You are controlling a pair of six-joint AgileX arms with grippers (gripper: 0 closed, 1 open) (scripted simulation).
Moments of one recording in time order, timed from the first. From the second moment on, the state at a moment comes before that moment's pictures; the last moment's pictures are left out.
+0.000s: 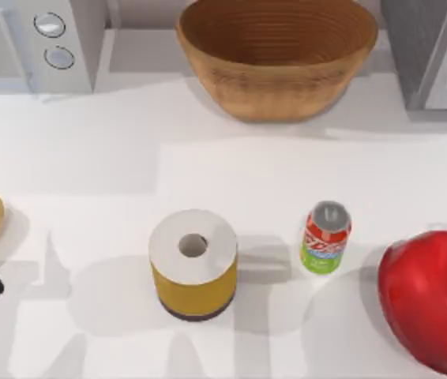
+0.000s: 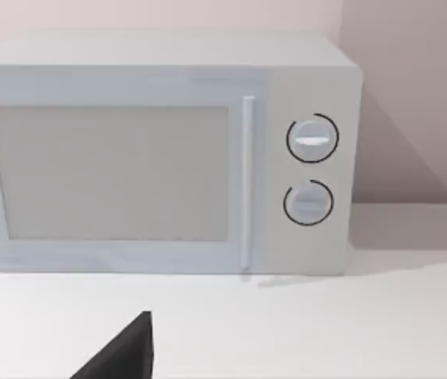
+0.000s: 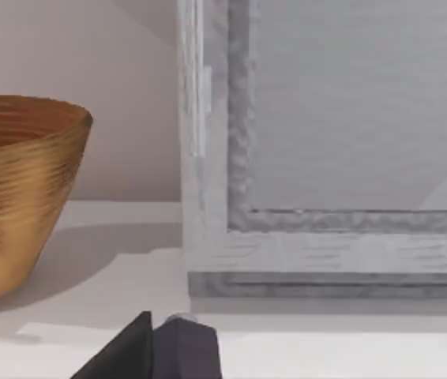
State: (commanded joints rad) left arm 0.00 0.00 0.00 0.00 0.00 0.00; right arm 0.00 0.00 0.00 0.00 0.00 0.00
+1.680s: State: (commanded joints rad) left arm -0.83 2.20 2.13 -1.27 0.00 -0.09; right arm 0.00 0.00 0.00 0.00 0.00 0.00
